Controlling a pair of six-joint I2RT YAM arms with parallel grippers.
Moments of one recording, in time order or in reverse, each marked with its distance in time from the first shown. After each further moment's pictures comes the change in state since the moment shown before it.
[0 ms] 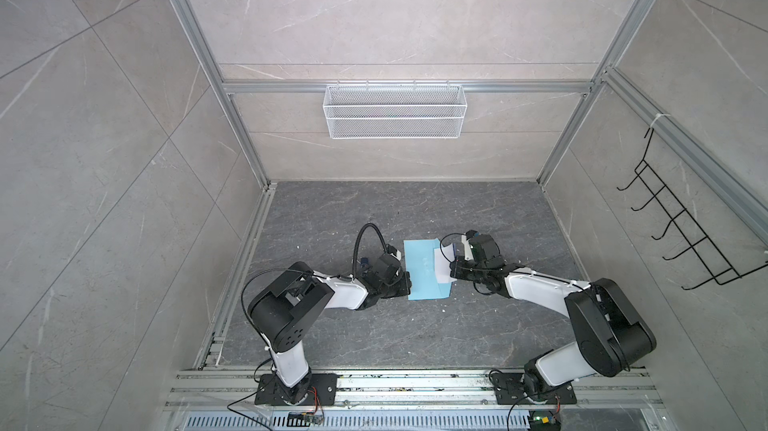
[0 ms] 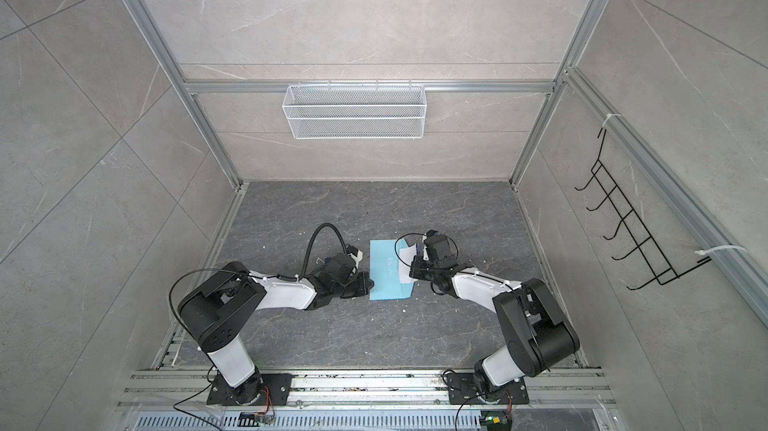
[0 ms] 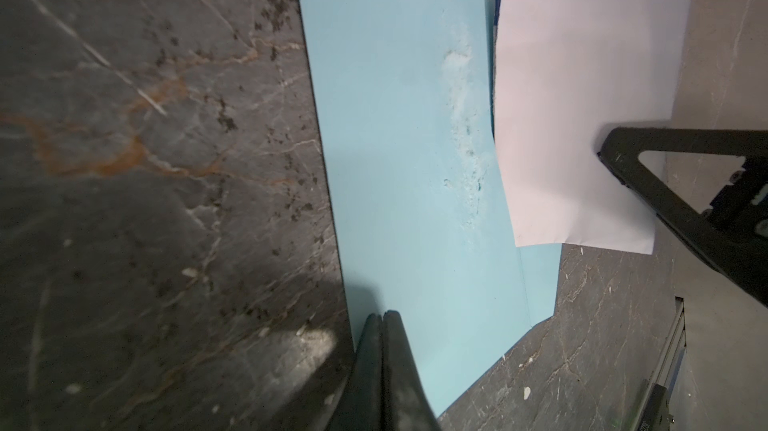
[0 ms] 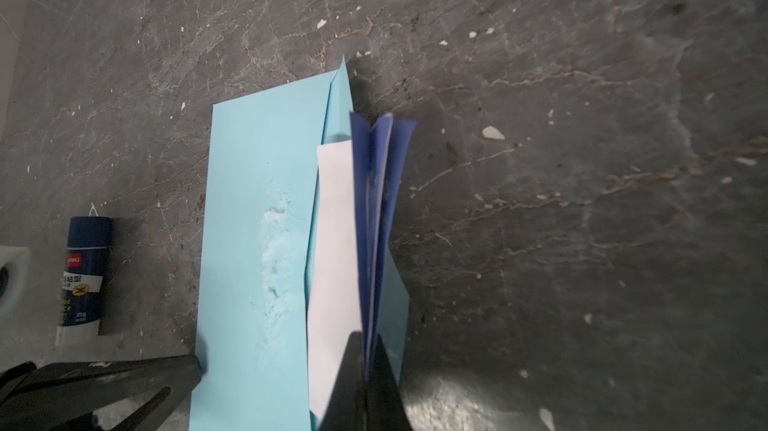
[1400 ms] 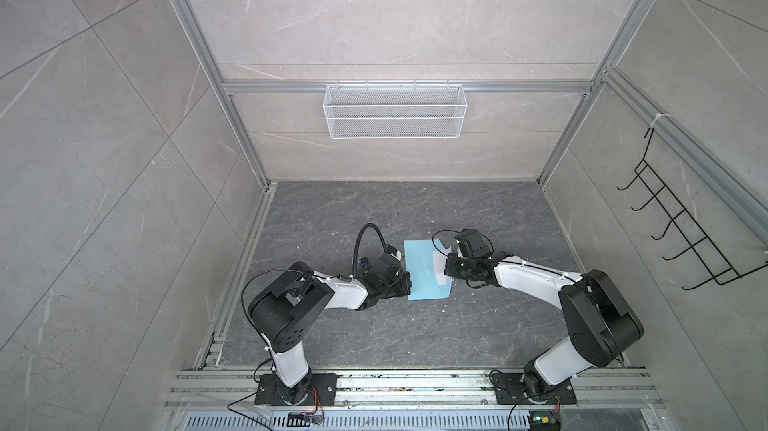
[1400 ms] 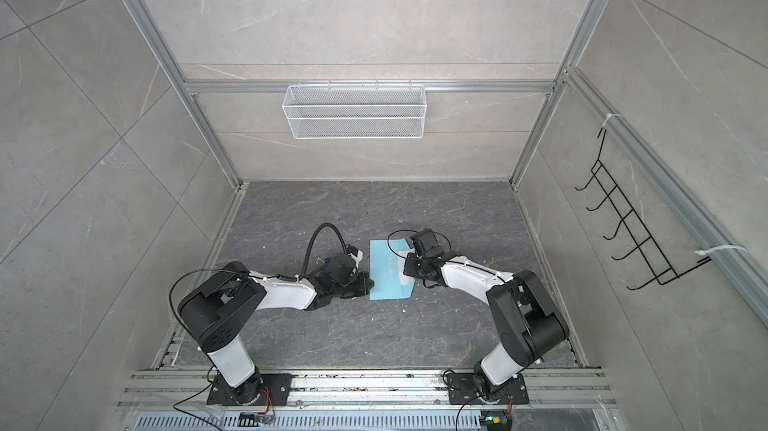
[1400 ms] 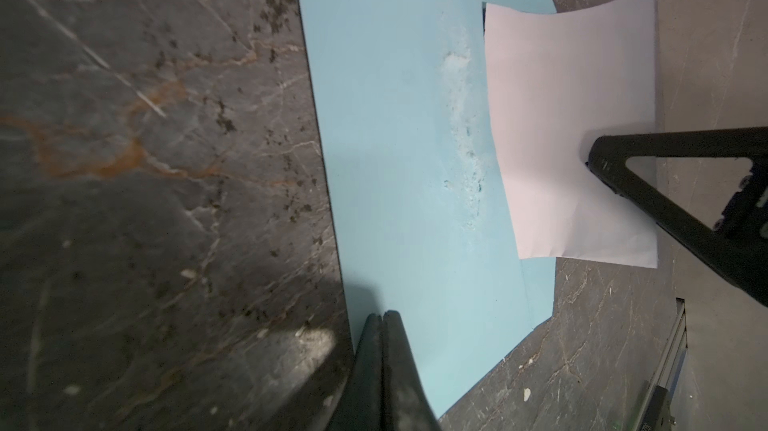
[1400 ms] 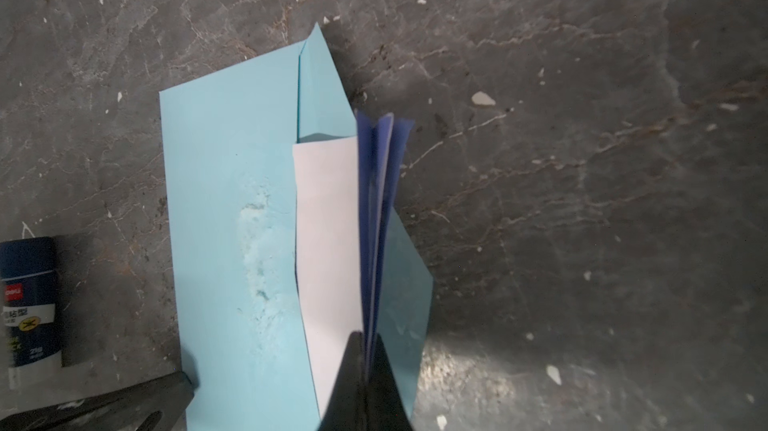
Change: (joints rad) left arm -0.003 0.000 0.000 0.003 0.000 0.000; right arm 0.080 0.070 0.171 -0.259 0.130 0.108
